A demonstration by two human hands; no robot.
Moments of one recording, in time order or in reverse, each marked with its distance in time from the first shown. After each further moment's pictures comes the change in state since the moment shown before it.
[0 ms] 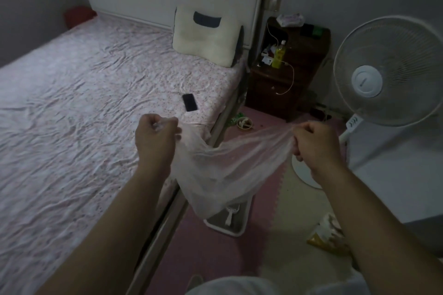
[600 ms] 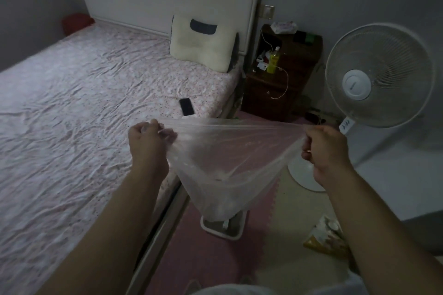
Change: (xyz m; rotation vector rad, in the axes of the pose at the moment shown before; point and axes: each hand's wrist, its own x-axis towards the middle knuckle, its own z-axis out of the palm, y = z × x) left_hand 0.011 -0.018 -0.011 -0.407 0.043 -0.171; right_hand -0.018 -0.003 -0.023 0.363 0.116 0.114
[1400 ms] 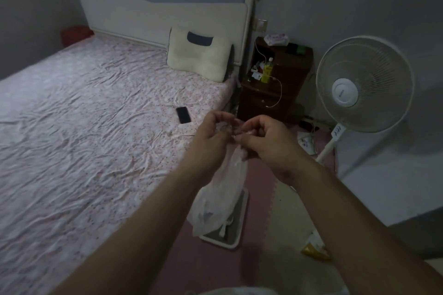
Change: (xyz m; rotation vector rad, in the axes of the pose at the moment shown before) left_hand -0.108 0.015 0.064 0.324 -0.703 0.051; right_hand -0.064 -0.036 0.043 -0.113 -0.576 -0.167
